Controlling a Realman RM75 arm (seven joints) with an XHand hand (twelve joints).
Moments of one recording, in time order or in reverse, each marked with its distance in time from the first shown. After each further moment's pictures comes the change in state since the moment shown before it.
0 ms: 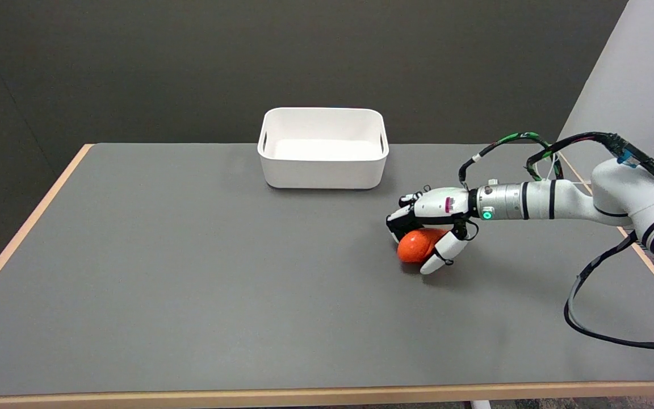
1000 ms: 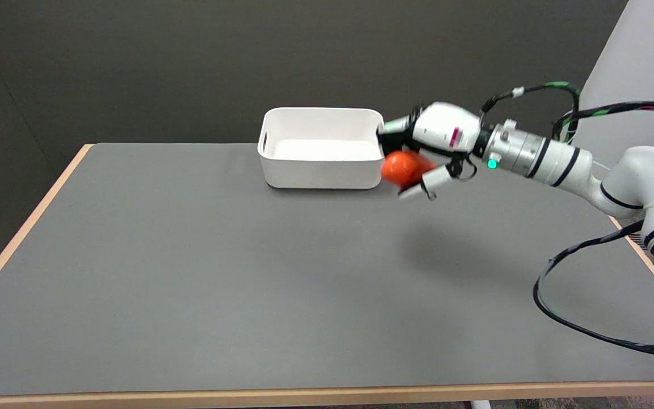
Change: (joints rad) arm -0.099 -0.077 0.321 -0.177 0.252 0.048 -0.360
